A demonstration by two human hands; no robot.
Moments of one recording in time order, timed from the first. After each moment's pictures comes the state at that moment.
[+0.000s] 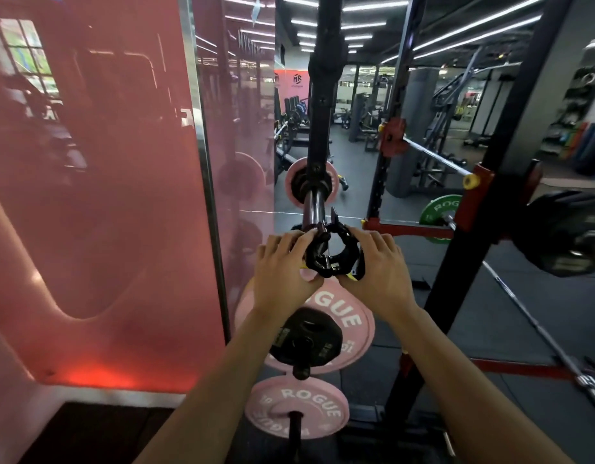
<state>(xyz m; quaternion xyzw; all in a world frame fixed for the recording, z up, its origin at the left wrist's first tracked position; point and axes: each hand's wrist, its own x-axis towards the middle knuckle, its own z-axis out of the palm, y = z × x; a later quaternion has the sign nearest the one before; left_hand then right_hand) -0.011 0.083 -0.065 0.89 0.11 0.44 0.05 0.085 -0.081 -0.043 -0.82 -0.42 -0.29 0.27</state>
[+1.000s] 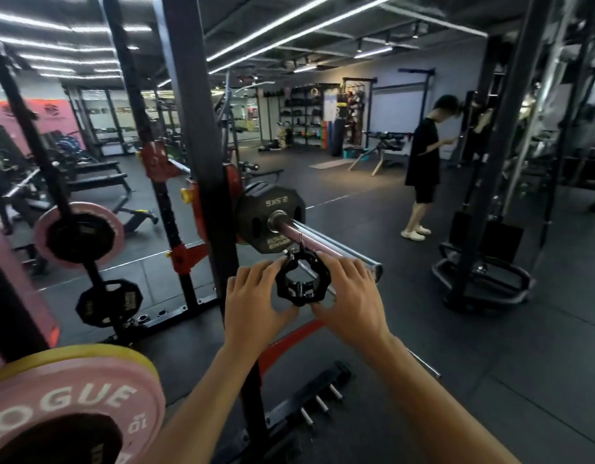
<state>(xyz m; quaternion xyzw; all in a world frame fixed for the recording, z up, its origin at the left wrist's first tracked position) 0.166 -0.307 -0.075 0.87 -0.19 0.41 0.18 0.145 -0.491 -0.063 -0.88 -0.14 -0.39 0.23</state>
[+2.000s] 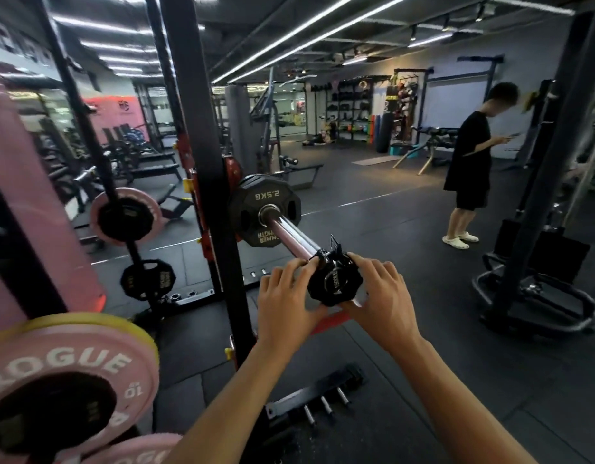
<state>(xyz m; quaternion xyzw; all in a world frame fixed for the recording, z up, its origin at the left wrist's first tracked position) 0.171 -0.442 -0.100 0.87 -0.15 0.45 0.14 0.172 -0.623 -0.088 -0.89 -0.16 -0.35 0.25</state>
